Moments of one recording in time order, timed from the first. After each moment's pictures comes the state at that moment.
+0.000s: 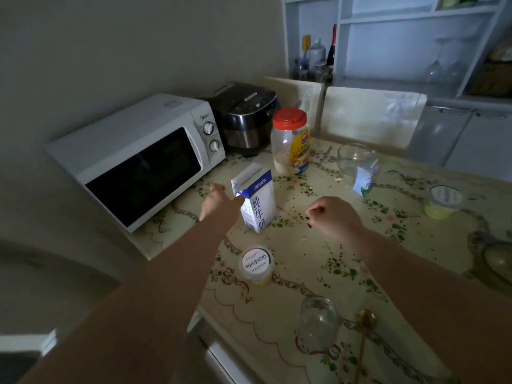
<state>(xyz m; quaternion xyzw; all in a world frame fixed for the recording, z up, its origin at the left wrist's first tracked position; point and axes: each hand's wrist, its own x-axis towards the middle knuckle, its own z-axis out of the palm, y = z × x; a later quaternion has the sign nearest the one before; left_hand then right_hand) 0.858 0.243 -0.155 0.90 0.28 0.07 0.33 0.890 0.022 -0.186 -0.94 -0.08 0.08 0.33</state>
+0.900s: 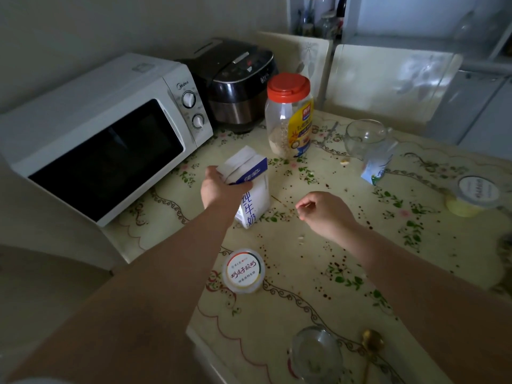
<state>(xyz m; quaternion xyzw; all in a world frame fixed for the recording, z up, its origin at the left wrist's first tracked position) 0.938 0.234 -0.204 0.79 0.33 0.13 0.49 0.952 0.040 -0.232 -0.93 -0.10 0.15 0.33</state>
